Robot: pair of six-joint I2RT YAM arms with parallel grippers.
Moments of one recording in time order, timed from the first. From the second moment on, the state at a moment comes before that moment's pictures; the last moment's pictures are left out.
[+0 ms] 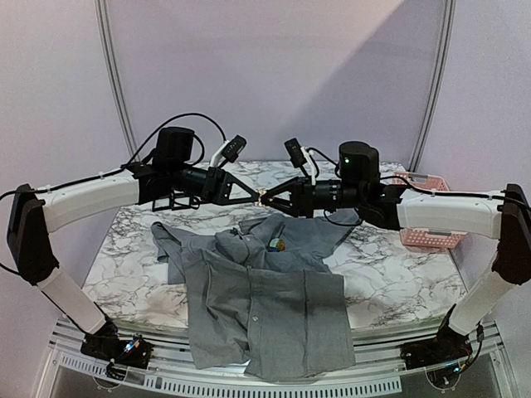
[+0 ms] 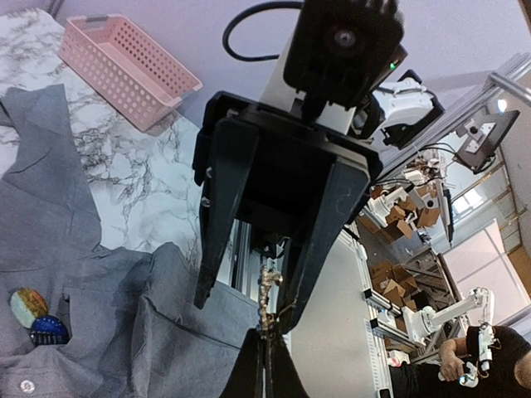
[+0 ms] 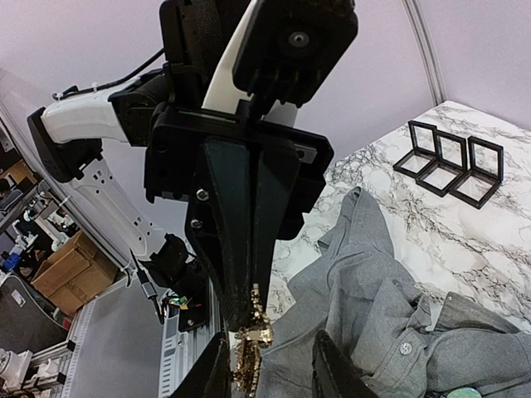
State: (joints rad) left arm -0.60 1.57 1.22 -0.06 1.10 -0.40; right arm 0.81 1.61 1.14 0.31 -0.64 0.41
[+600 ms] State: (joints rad) left arm -0.59 1.57 1.22 -0.07 1.07 -0.38; right arm 0.80 1.62 1.15 0.31 -0.64 0.43
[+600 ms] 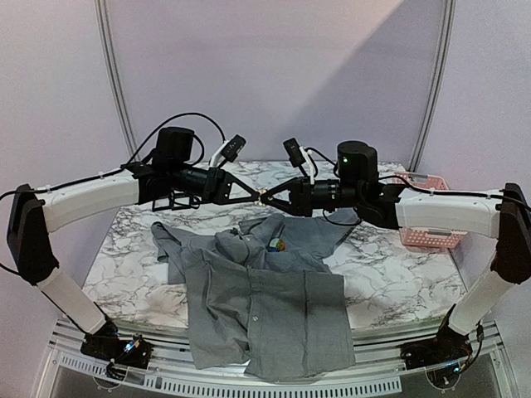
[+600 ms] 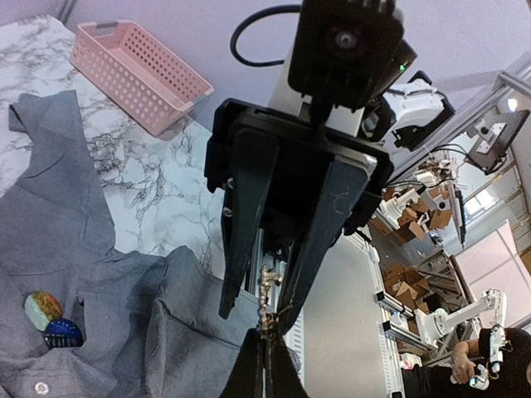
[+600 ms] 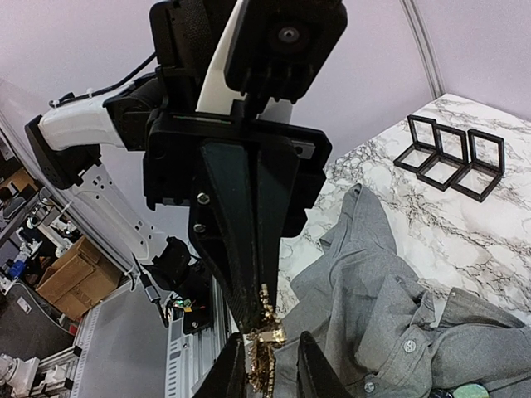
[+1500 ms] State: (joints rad) left arm -0.59 1.56 1.21 -0.10 0.98 -0.29; right arm 0.80 1.64 1.17 0.29 -0.57 0.52
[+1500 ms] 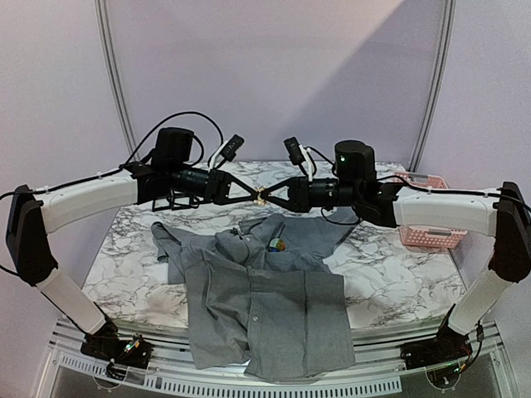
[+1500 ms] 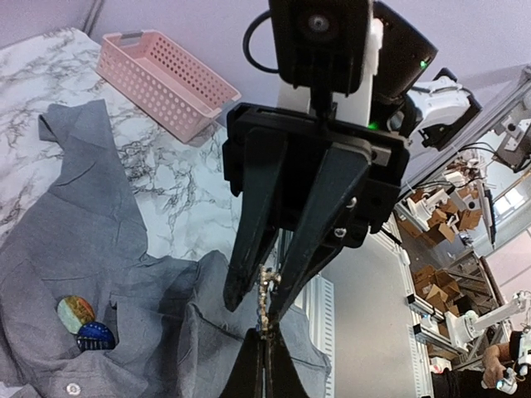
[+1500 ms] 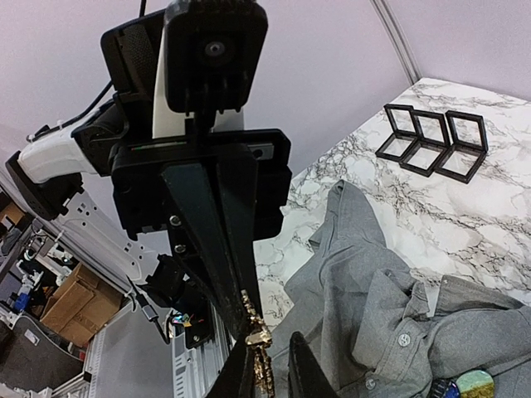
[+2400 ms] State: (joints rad) left arm -0.60 1.56 1.21 -0.14 0.90 -0.26; right arm 0.80 1.66 1.19 0.25 -0.51 0.56
